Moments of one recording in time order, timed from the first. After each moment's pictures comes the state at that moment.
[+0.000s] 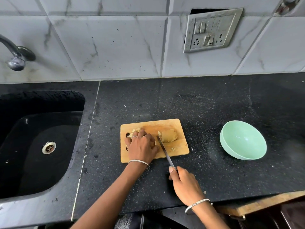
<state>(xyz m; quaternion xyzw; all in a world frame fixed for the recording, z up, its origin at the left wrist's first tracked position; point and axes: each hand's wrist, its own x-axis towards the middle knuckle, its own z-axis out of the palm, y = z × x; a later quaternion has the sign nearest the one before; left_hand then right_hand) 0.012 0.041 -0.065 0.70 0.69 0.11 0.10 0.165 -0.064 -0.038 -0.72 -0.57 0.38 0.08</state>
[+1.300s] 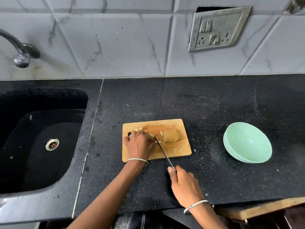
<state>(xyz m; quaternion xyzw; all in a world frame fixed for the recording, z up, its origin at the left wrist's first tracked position) 0.003 0.043 -0.053 0.67 0.72 0.15 0.14 0.163 -0.064 -0.050 -0.72 -0.61 0.33 0.08</state>
